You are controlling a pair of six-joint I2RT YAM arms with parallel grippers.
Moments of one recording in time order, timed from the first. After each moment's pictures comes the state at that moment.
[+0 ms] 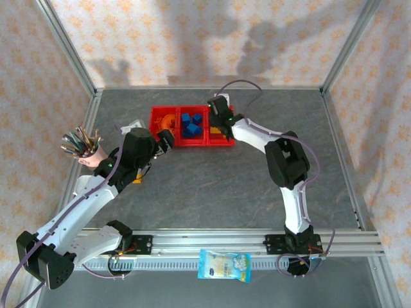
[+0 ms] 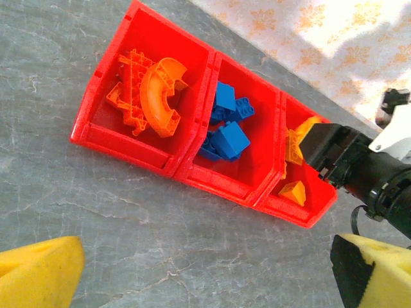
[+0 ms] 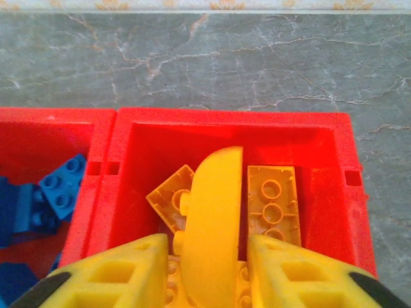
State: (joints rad) left arm -0.45 1.00 0.91 -0.52 -0.25 -0.85; right arm 0.57 2.11 1.62 -0.25 0.33 0.35
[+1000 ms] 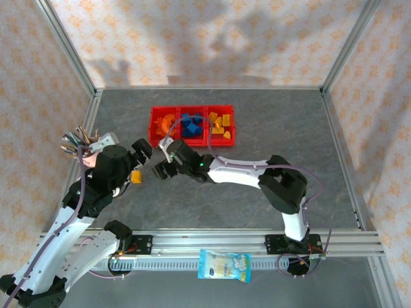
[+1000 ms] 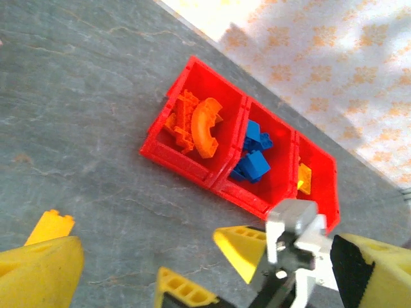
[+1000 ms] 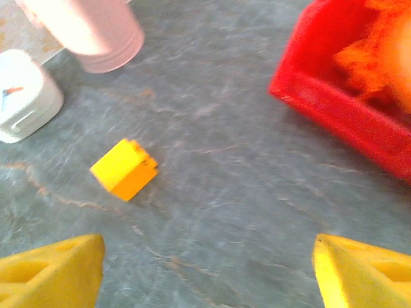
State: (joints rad) left arm -0.44 0.69 0.92 -0.81 -0.39 -0.90; right arm 1.05 1.96 1.36 -0.02 0.00 0.25
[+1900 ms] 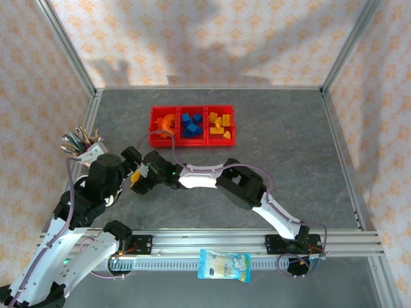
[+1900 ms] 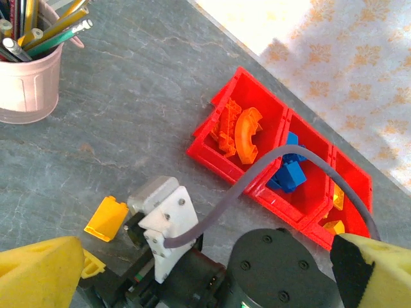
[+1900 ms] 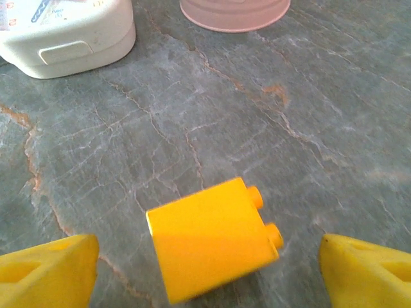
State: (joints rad) left arm -0.44 0.61 0.92 -0.96 -0.48 -0.97; right arm 1.11 2.41 1.75 0.07 -0.16 -0.07
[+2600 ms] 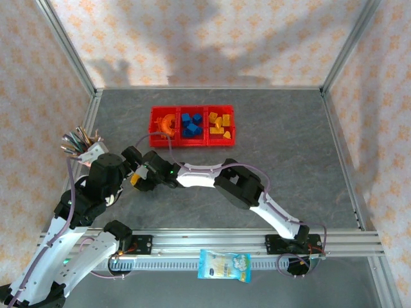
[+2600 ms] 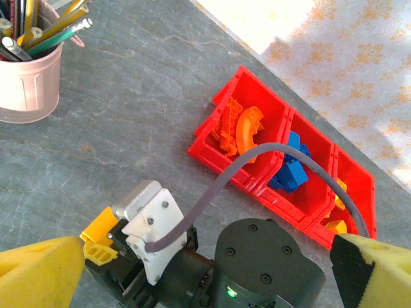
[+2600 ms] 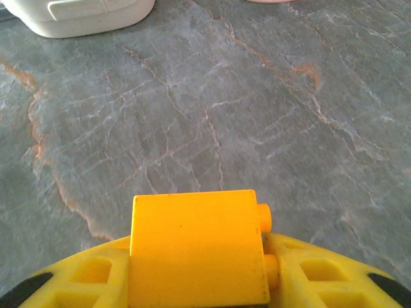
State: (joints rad) left arm -0.44 0.62 0.92 -0.96 -0.48 -0.97; right arm 1.11 2.42 1.77 -0.02 -0.20 -0.14
